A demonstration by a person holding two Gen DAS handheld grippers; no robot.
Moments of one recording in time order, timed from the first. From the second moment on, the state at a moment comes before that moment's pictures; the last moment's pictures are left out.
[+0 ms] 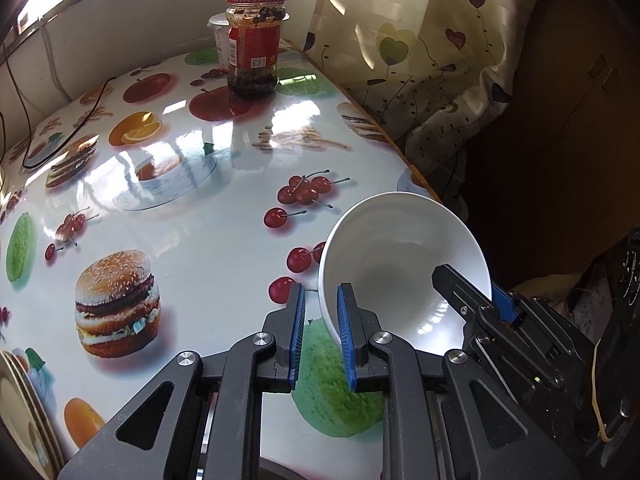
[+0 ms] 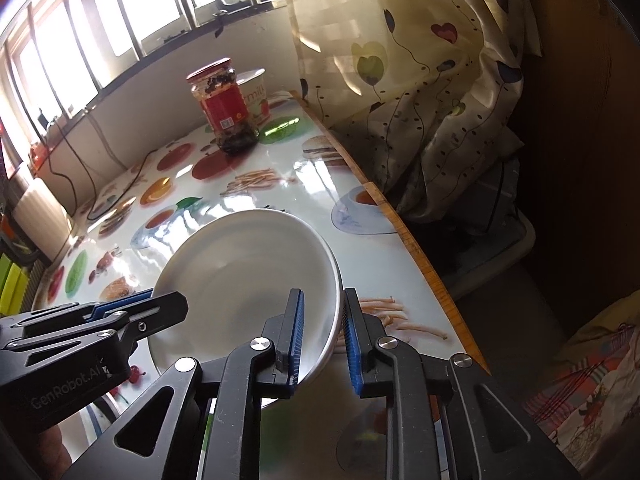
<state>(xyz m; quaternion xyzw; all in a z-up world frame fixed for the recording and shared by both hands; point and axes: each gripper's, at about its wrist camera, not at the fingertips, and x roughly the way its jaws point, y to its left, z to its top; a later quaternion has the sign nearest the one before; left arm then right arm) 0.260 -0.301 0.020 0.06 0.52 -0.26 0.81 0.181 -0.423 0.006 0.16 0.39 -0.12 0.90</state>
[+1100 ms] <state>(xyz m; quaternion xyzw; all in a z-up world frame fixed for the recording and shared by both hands) 0.243 -0.288 0.045 0.05 0.49 -0.27 0.83 0.165 -0.411 0.030 0.16 0.37 -0.12 0.91</state>
